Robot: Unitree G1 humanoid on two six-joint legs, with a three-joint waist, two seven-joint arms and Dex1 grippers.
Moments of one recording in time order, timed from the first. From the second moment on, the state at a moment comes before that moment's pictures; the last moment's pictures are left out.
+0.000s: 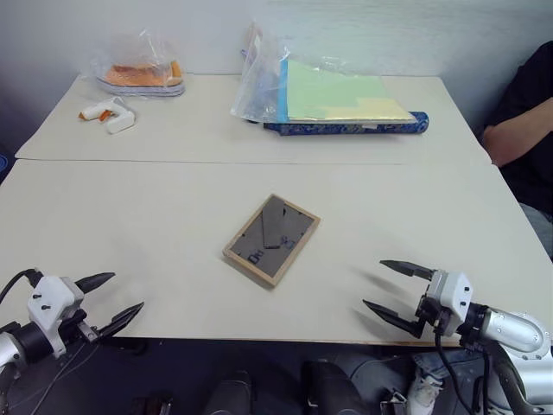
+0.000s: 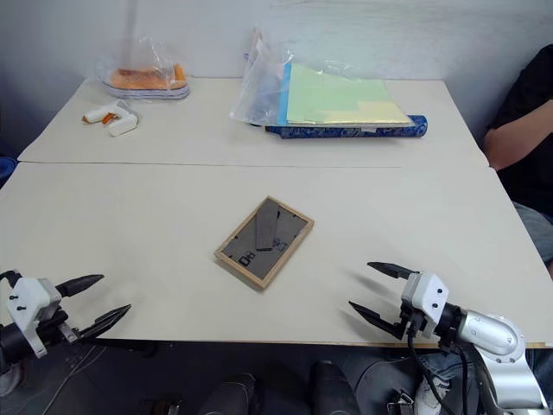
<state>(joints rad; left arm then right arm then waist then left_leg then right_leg) 0.40 0.72 0.57 -0.14 -0.39 0.06 -0.91 0.18 -0.65 -0.16 -0.15 0.37 -0.18 1.03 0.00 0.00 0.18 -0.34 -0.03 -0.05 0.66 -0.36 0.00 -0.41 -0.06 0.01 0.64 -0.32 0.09</state>
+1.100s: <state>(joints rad) -0.31 0.60 -0.07 0.02 -0.21 0.28 -0.87 -0.28 -0.45 0.17 -0.04 0.09 0.09 0.78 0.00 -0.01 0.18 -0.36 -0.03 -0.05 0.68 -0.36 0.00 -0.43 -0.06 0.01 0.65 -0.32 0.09</state>
